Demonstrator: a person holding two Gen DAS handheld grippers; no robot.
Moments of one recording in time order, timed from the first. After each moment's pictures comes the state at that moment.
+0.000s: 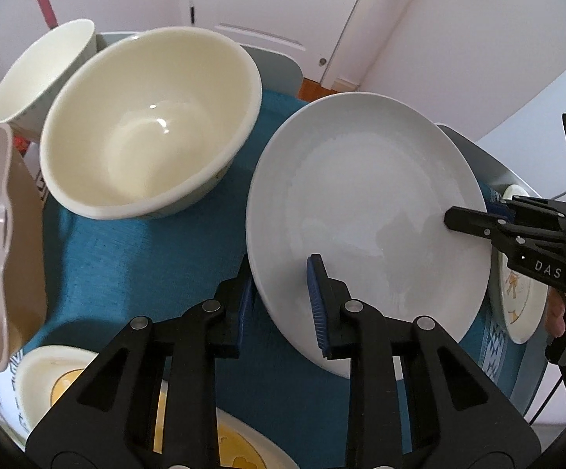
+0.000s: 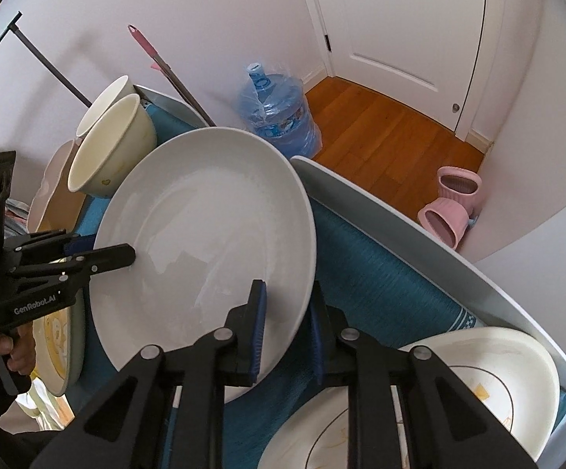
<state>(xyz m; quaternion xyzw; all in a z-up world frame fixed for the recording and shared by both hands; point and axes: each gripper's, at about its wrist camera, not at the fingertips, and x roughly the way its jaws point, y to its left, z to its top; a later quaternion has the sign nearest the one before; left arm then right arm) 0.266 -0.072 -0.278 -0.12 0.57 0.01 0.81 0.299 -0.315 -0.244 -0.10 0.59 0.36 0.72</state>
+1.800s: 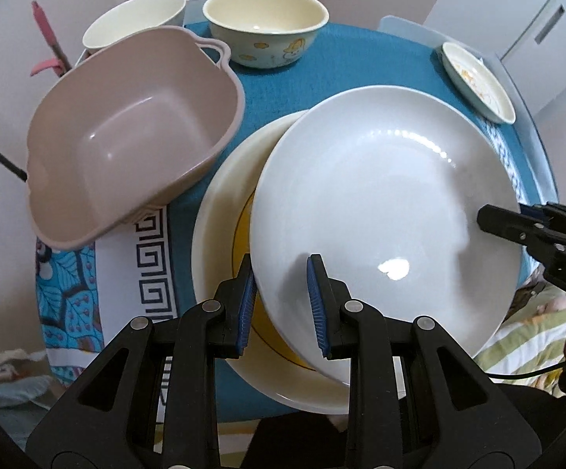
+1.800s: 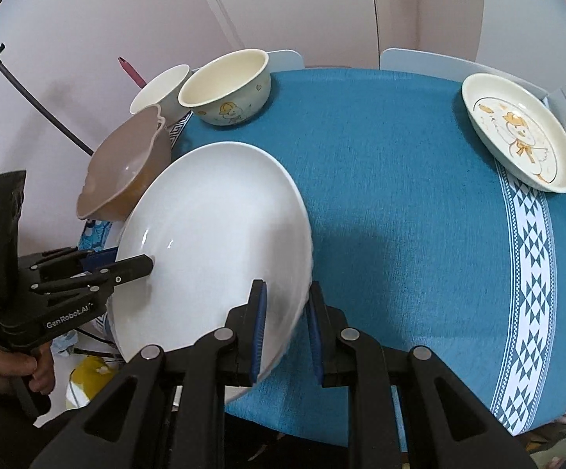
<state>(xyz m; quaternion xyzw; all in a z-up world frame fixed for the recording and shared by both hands) 0.109 0.047 -0.252 0.02 0.58 -0.14 0.80 0.055 -0.220 -0.195 0.03 0.57 0.16 0.80</state>
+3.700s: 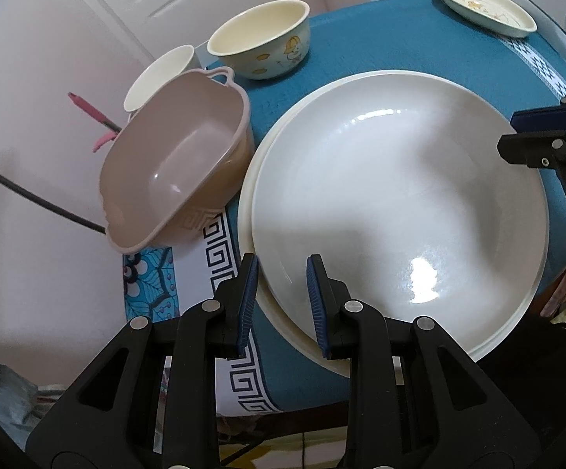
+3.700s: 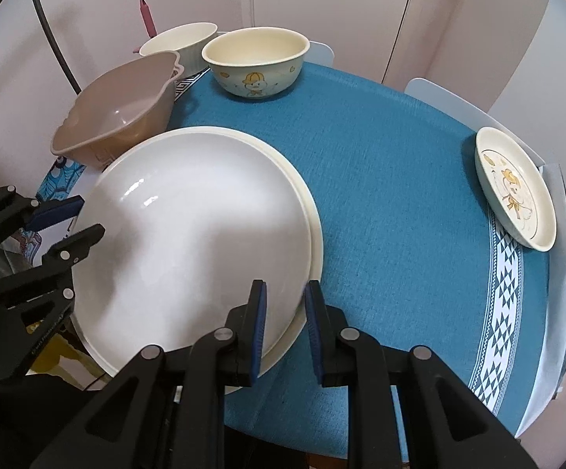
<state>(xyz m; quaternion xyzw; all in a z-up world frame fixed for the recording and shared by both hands) 0.081 0.004 -0.258 0.22 0.51 -0.06 0.83 0.040 -0.179 -0.200 -0.12 0.56 0.15 0.81</state>
